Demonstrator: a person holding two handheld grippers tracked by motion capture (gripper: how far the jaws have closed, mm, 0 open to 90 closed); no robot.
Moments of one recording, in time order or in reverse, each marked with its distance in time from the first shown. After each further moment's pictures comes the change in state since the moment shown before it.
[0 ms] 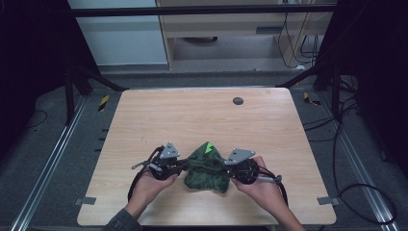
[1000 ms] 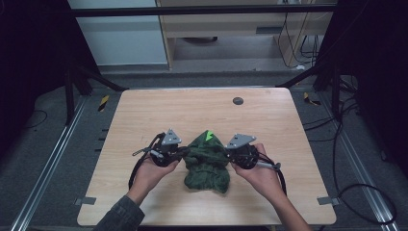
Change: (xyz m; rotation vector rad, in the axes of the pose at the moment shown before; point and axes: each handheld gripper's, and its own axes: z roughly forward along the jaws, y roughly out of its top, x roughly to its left) left arm 0.014 0.035 -0.004 -0.011 0.055 0.036; right arm -0.029 0.021 0.004 -0.023 -0.074 0.039
